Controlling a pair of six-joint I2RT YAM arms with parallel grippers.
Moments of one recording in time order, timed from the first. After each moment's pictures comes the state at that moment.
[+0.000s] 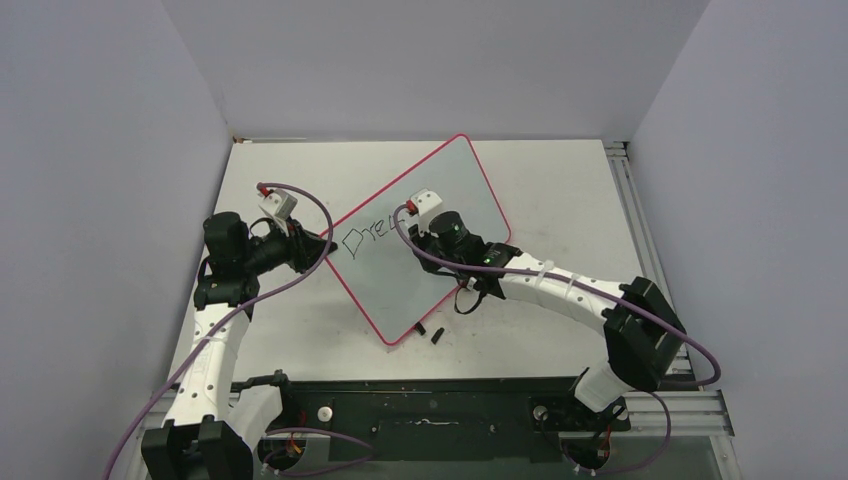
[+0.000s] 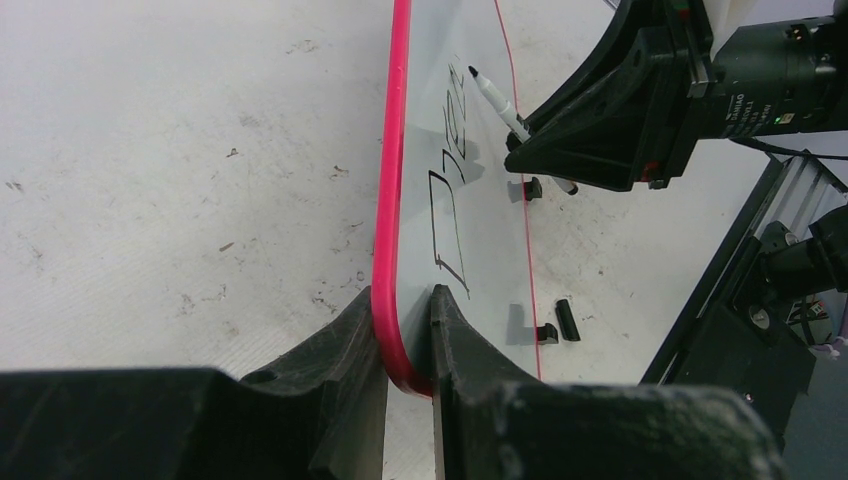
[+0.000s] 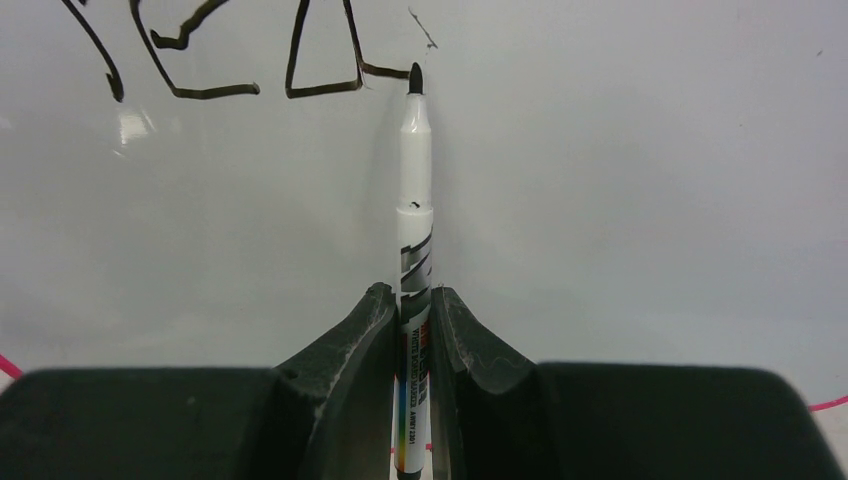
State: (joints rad) left arm 0.10 0.94 0.74 -0.20 0.91 -0.02; right arm 0.86 1.56 1.08 -0.08 0.15 0.11
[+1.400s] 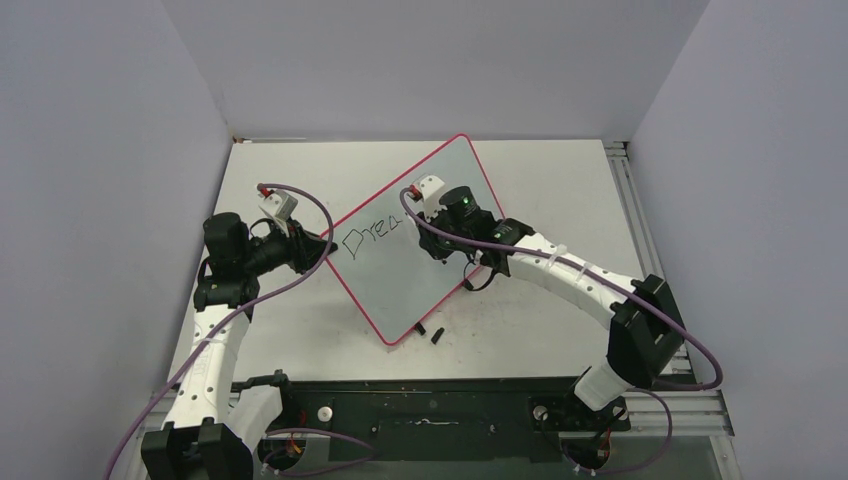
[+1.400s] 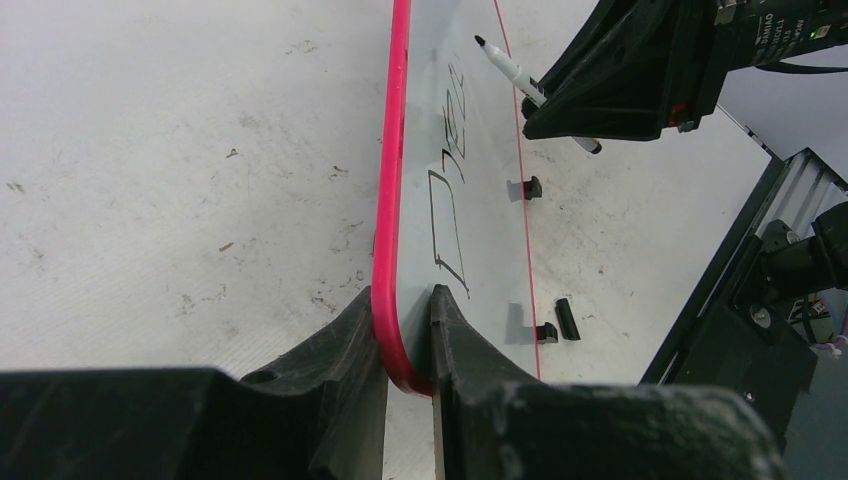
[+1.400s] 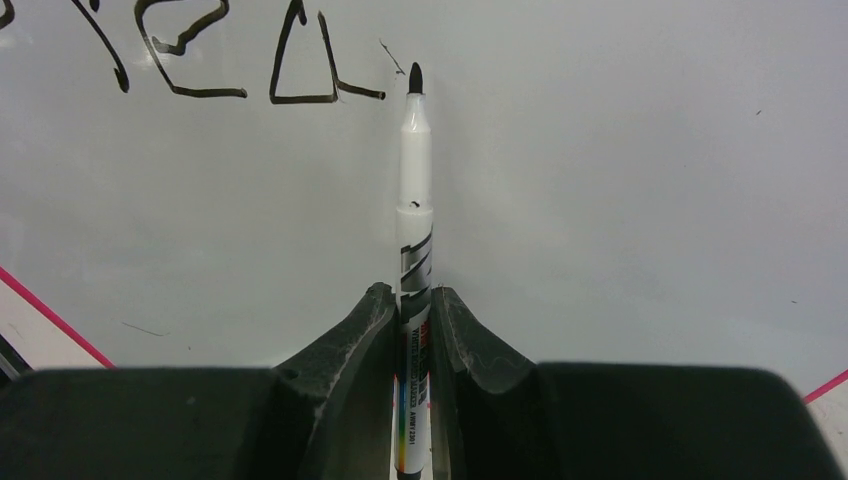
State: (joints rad) left arm 0.09 0.93 0.74 -0.21 0.91 -0.01; right arm 0.77 1.56 1.23 -0.31 -0.05 0.01
